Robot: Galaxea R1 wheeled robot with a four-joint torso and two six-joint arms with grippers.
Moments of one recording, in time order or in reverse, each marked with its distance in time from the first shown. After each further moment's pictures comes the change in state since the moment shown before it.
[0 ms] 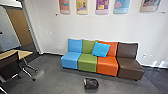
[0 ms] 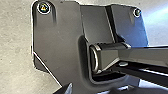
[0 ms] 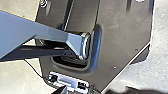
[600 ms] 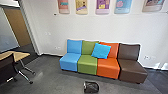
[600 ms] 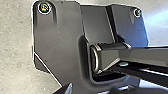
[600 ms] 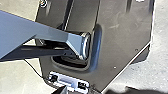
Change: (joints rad) left arm 0.000 -0.002 0.000 0.000 0.000 0.000; right arm 0.000 0.000 0.000 0.000 0.000 0.000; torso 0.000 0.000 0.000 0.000
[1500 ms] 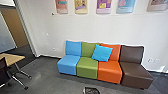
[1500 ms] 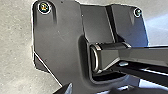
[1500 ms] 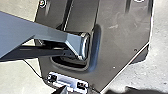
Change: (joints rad) left arm 0.000 0.000 0.000 0.000 0.001 0.000; right arm 0.000 0.000 -0.004 0.000 0.000 0.000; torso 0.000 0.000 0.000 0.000
